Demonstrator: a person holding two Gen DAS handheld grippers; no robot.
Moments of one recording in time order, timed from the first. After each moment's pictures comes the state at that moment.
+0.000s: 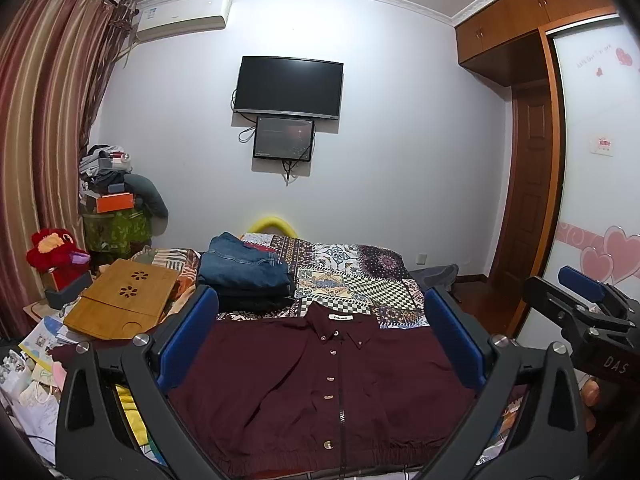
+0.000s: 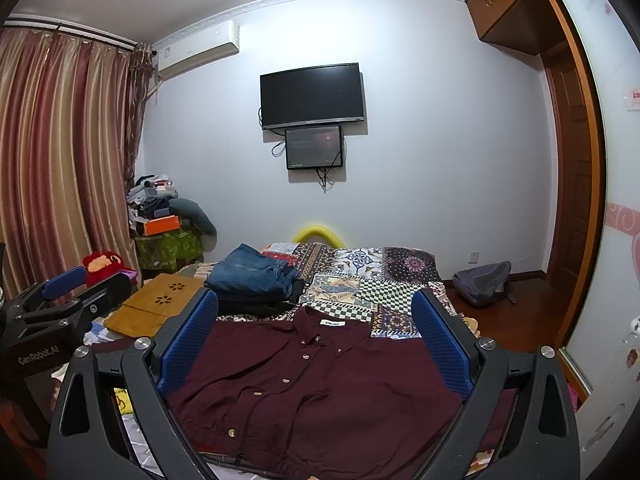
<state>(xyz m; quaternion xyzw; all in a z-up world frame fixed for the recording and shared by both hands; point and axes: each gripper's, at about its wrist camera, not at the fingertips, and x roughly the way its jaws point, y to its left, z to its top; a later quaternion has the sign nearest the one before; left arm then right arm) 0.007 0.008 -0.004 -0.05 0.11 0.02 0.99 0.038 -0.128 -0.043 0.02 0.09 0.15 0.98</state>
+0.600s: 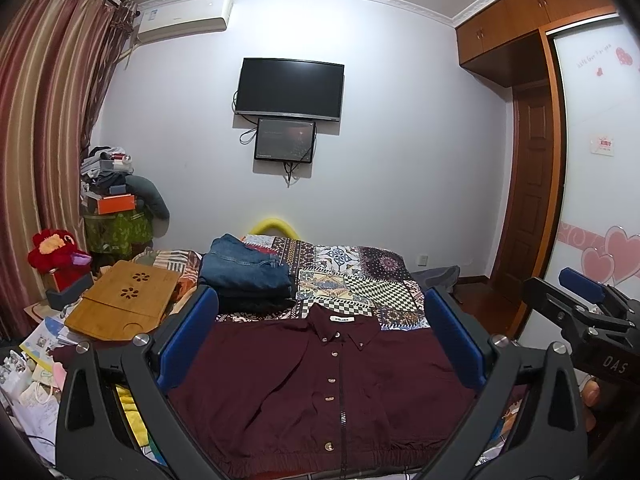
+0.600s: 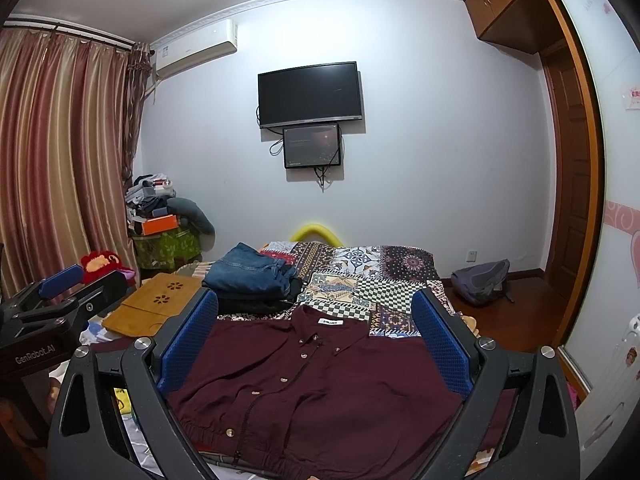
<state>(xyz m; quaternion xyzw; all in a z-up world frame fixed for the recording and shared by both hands) 0.007 0.006 -0.004 -0.05 0.10 0.02 0.99 0.039 -0.130 -0.040 0.02 0.10 0.15 0.98</state>
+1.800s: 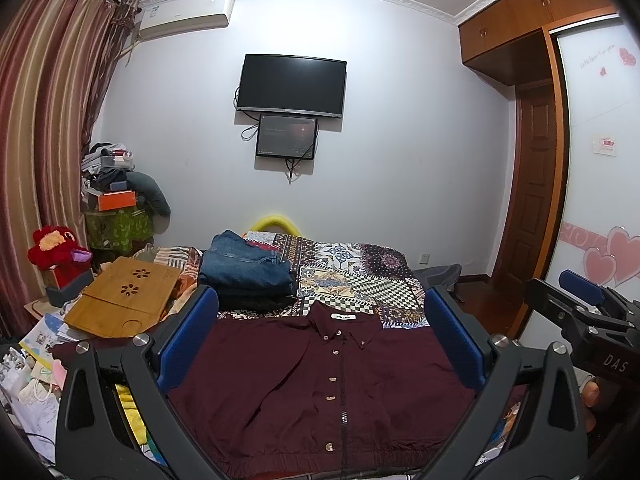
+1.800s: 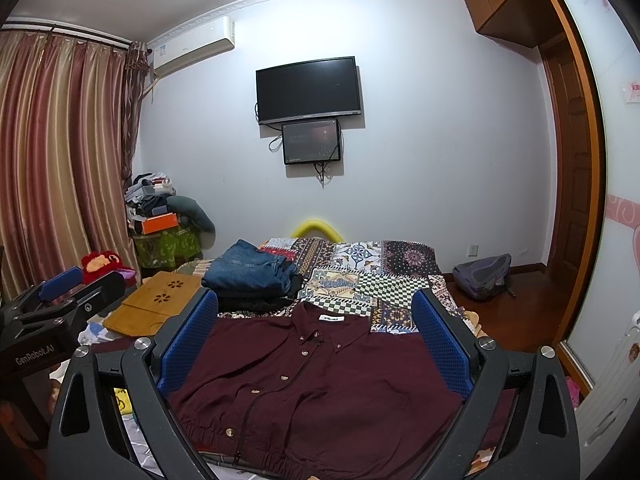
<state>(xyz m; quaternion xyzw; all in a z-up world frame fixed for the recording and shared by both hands) 0.011 0.010 -0.007 -0.05 0.11 0.02 0.99 0.045 -0.132 -0.041 0.03 0.11 0.15 0.98</state>
